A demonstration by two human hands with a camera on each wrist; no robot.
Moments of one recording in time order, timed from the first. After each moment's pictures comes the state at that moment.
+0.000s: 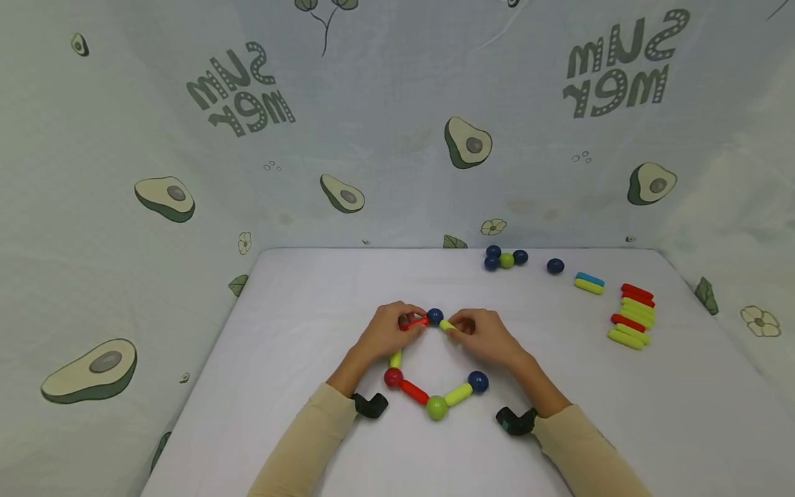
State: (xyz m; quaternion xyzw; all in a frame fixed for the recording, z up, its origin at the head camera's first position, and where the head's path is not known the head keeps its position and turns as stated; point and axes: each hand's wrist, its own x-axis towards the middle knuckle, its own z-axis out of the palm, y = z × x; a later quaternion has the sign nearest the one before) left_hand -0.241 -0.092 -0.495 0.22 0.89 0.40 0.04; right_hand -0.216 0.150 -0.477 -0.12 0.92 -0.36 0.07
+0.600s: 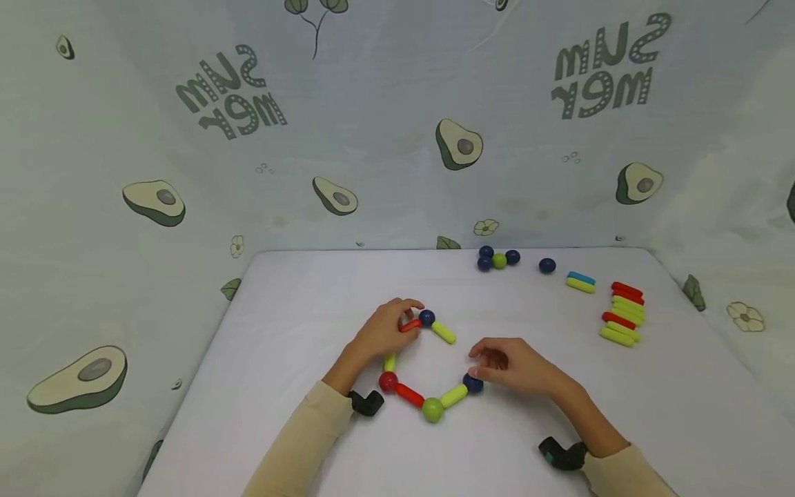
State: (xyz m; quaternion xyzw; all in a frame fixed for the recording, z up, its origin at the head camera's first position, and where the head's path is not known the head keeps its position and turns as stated) left_hand -0.240 -0.083 -0.480 0.22 0.92 0.33 0.08; right_hand -0.164 0.207 -0.466 -0.20 0.90 -0.37 0.15
